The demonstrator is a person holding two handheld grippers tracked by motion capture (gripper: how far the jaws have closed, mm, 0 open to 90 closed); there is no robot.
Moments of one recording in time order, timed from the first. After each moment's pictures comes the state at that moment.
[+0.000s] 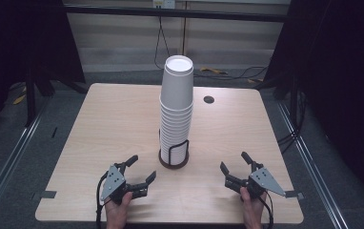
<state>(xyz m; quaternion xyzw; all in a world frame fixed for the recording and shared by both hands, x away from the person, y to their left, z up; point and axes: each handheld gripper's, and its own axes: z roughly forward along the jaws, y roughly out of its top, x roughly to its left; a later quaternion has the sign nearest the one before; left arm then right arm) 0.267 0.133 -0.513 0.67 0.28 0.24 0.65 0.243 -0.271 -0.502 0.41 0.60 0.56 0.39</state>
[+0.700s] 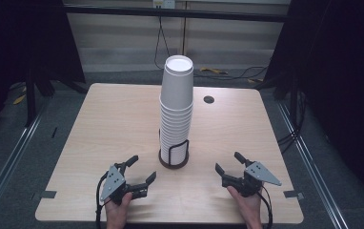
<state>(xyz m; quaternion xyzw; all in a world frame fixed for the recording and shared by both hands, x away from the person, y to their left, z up) 0.268 0.135 -0.512 0.67 0.27 0.24 0.65 0.253 -0.265 -0.497 0.42 0.65 0.55 0.32</state>
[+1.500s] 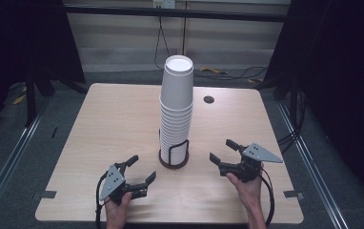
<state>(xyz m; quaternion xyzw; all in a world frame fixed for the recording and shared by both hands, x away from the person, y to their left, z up) 0.269 0.136 -0.512 0.67 0.27 0.24 0.65 0.278 -0.252 -0.438 0.38 0.69 0.57 0.25</state>
